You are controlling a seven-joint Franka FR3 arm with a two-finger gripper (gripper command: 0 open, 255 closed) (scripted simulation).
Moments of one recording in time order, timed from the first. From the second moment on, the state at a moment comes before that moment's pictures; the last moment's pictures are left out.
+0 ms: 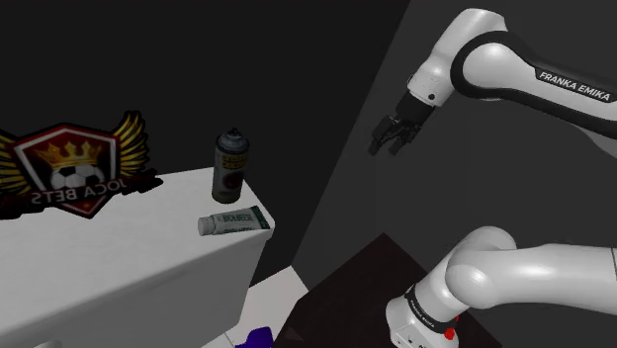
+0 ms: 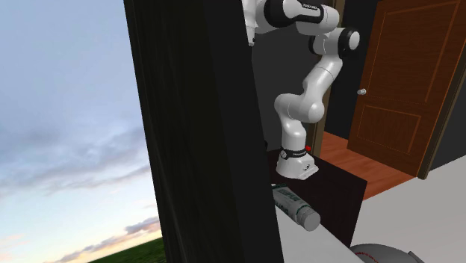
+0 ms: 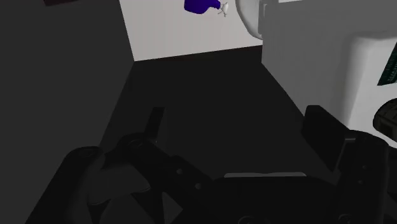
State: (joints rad) arm -0.02 -0.80 0.03 -2.41 0.11 1.71 0.16
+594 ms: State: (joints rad) arm 0.10 -0.59 0.02 -2.38 0.16 1.88 -0.07
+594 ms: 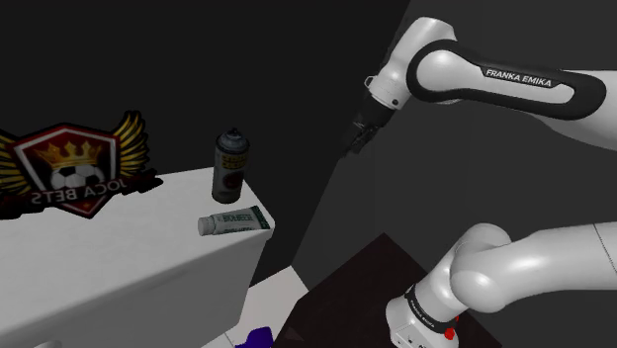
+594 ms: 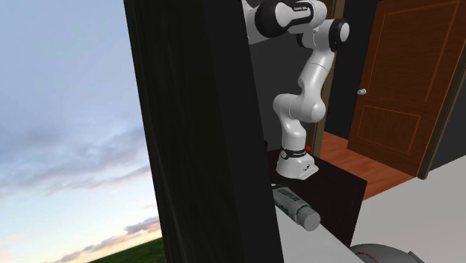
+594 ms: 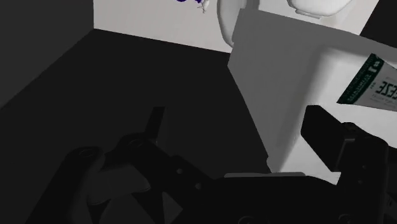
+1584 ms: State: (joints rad) arm 0.34 -0.20 0.09 -2.20 0.29 2.10 -0.54
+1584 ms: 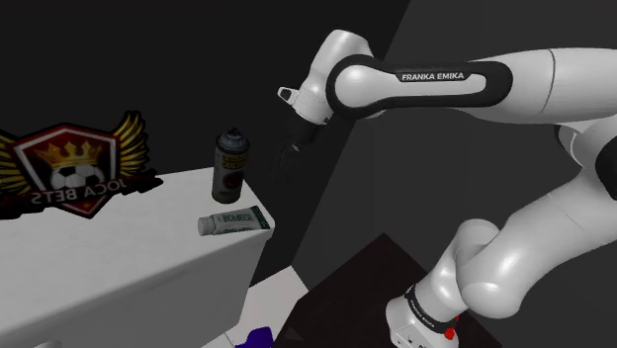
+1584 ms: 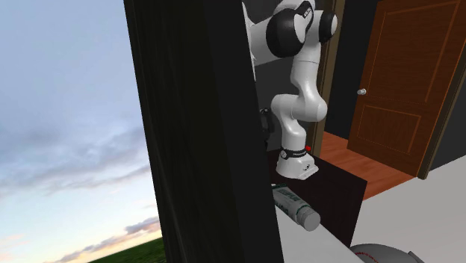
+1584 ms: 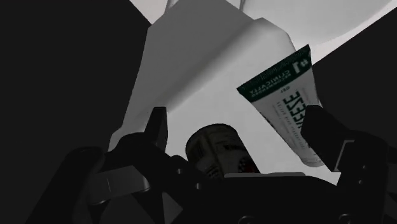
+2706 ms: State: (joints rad) arm 0.47 0.01 0.18 -2.14 0.37 2.24 -0.87
